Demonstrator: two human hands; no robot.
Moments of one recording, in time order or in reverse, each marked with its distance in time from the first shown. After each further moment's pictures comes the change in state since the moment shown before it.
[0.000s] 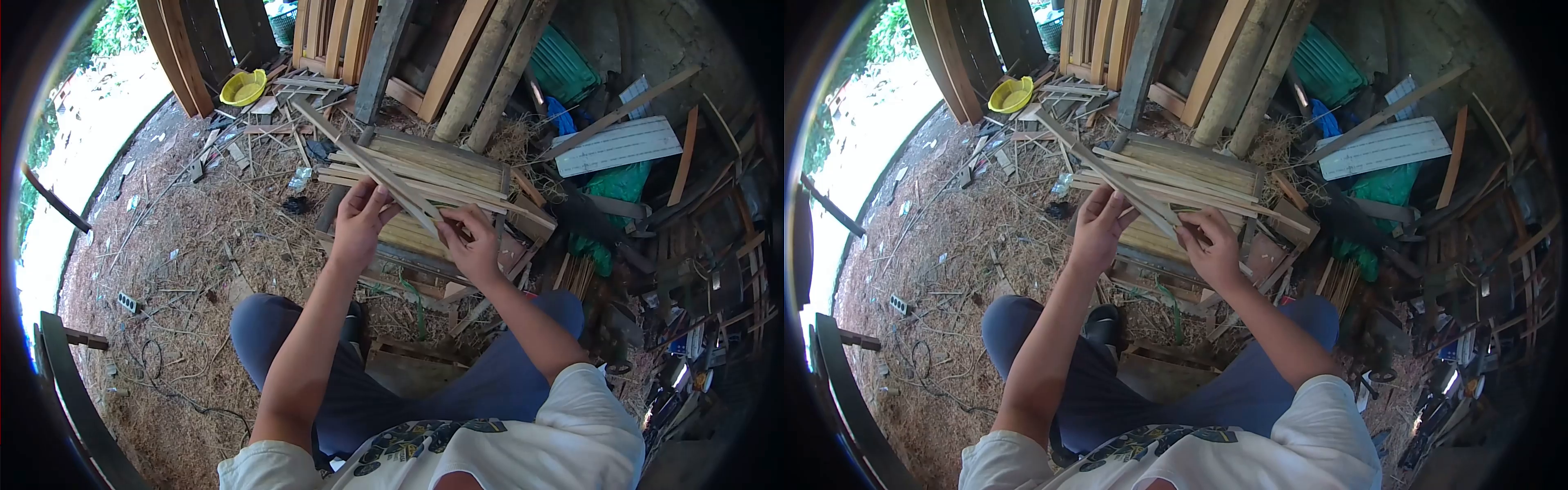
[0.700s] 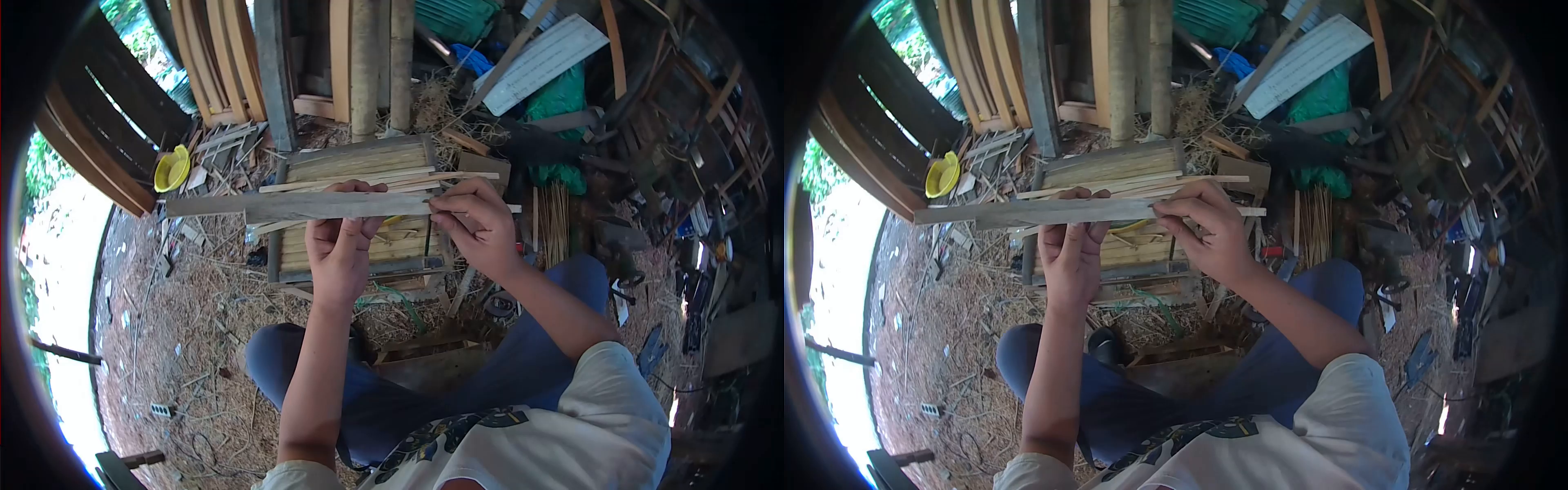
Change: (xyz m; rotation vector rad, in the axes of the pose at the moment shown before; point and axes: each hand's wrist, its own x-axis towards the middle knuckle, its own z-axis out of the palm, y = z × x) left_hand -0.022 0.000 0.106 -0.138 -0.360 0.065; right_hand -0.009 -0.038 -0.104 -0.048 0.203 -0.065
